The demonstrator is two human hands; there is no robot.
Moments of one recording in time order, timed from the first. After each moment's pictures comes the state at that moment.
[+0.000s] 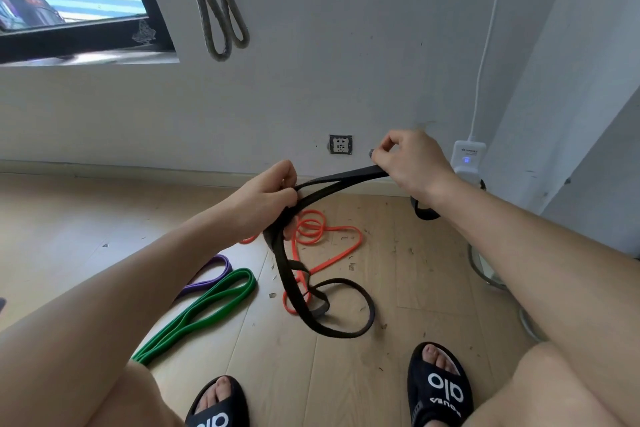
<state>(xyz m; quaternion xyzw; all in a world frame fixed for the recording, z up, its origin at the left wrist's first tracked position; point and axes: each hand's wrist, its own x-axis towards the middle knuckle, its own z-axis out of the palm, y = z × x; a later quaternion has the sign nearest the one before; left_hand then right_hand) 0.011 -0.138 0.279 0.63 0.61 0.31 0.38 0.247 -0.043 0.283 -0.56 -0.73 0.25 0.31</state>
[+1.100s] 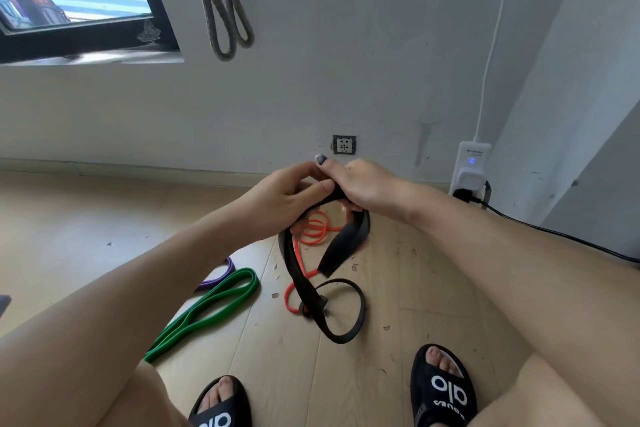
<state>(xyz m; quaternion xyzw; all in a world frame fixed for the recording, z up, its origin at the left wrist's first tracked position) 0.031 -0.138 0.284 0.68 0.56 0.31 0.37 0.193 -0.069 0.281 -0.44 -0.77 0.42 0.17</state>
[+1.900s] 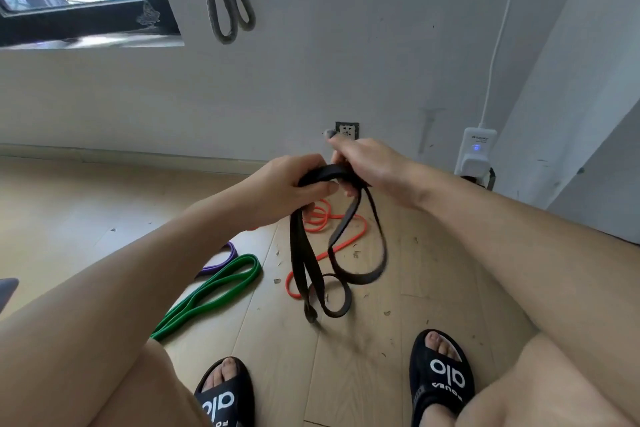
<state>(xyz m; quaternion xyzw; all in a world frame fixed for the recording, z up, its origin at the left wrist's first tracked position) 0.032 -0.140 0.287 0.73 0.59 0.23 0.26 0.197 -0.071 0.283 -0.43 -0.75 0.46 0.20</state>
